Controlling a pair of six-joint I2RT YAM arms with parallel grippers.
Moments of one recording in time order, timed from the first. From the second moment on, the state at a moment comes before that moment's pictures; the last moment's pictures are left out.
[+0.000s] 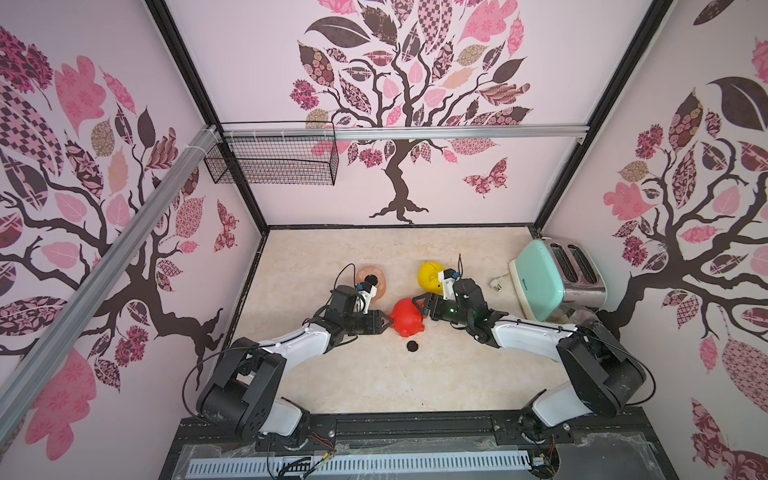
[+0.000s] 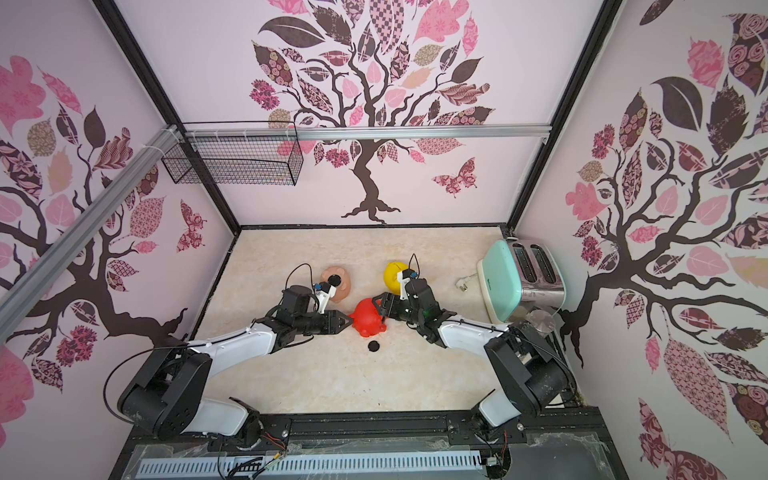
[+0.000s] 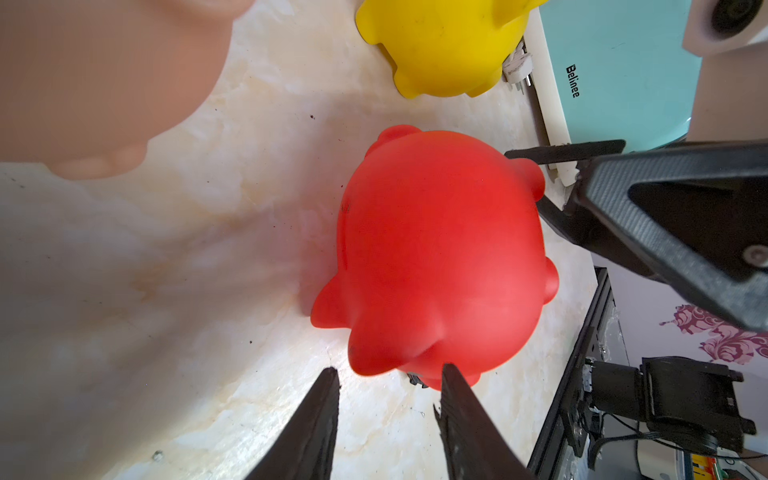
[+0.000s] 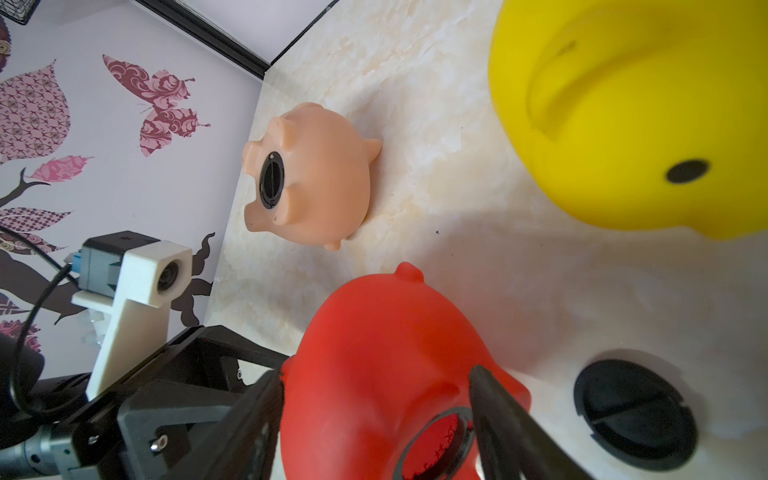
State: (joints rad) left arm -0.46 1.44 0.61 0.09 0.52 -0.50; right arm 0.57 1.52 0.67 0.35 -0.27 0.79
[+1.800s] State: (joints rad) left arm -0.46 1.36 0.65 0.08 0.42 -0.52; right arm 0.58 1.60 0.75 0.30 -0.26 0.78
